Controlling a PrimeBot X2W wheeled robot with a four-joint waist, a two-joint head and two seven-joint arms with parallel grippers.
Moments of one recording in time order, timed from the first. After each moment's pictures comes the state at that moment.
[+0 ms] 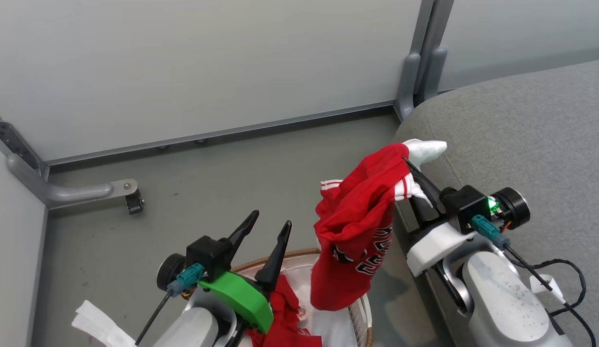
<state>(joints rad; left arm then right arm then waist) -0.32 0.18 -0.67 0.41 -0.56 -0.11 -0.26 -0.37 -0.09 0.28 0.35 0.06 0.13 -0.26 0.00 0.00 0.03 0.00</state>
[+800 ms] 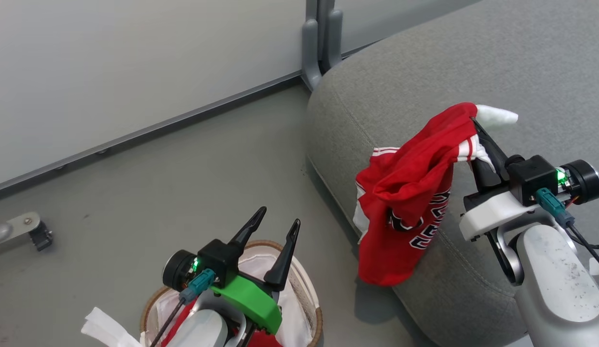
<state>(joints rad) -0.28 0.12 -0.58 0.37 -0.40 -0.13 -0.26 -0.40 -0.18 0.11 0.28 0.02 0.13 -0.26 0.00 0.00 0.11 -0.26</state>
